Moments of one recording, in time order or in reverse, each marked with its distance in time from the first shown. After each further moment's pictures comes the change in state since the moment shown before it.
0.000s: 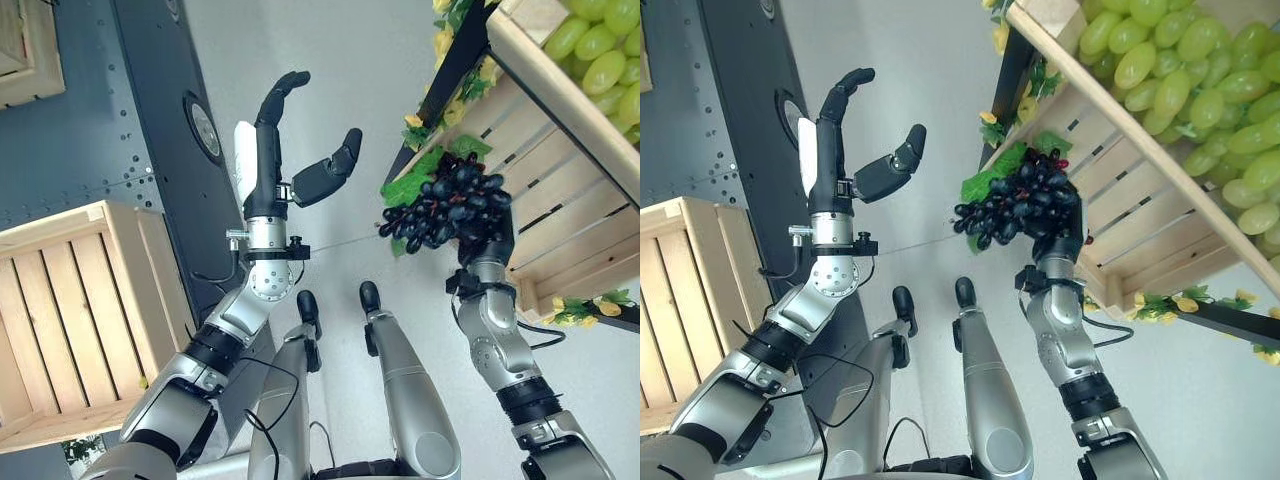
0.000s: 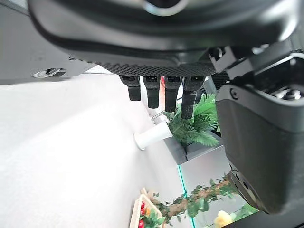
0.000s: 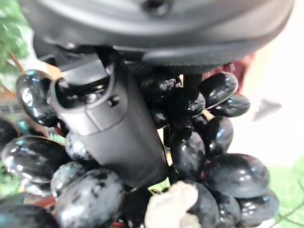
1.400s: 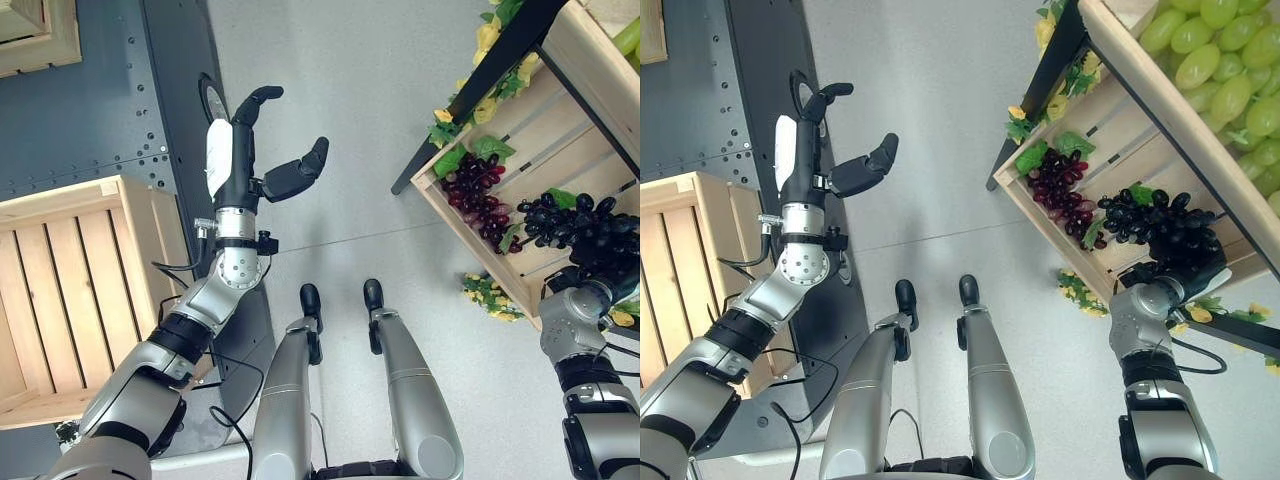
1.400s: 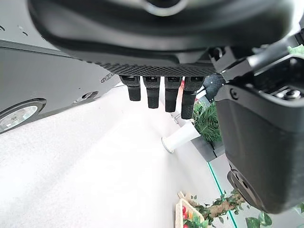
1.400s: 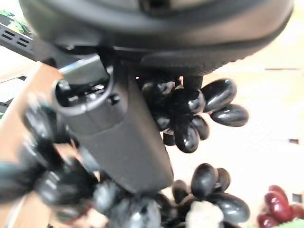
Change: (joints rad) left arm -0.050 0.179 -0.057 0.091 -0.109 0.060 -0.074; right arm -0.131 -0.217 -0.200 0.550 0.231 0.021 -0.324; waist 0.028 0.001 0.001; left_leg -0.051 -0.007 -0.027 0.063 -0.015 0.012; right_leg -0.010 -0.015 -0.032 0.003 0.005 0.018
